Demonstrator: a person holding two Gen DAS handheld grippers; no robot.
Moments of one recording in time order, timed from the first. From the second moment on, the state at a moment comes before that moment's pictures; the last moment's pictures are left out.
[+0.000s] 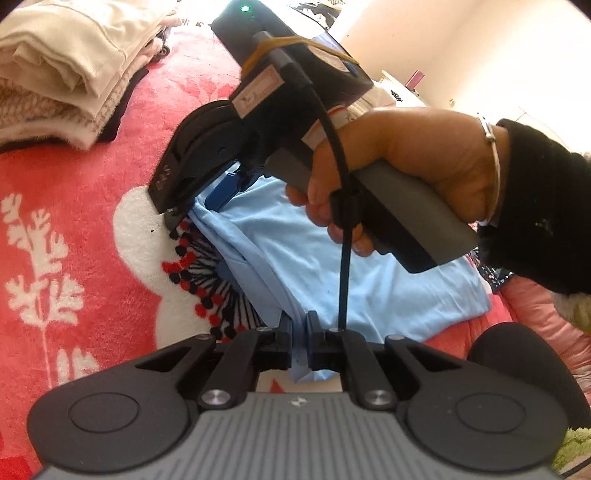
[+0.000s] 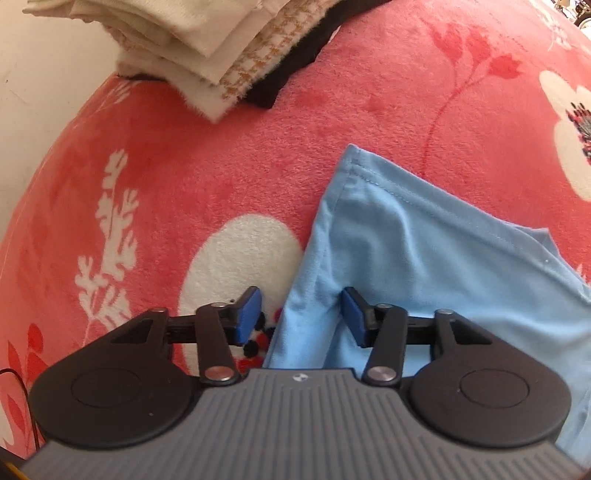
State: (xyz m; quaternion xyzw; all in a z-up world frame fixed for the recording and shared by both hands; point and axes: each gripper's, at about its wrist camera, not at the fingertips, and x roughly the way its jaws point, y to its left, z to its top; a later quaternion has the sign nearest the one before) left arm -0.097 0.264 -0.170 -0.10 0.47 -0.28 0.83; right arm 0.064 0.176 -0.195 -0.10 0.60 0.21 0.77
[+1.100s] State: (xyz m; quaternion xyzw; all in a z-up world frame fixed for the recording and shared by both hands) left arm -0.070 0.060 -0.160 -0.04 0.50 -0.37 0.78; right arm 0.052 -0.085 -0.182 0.04 0.51 0.17 0.84
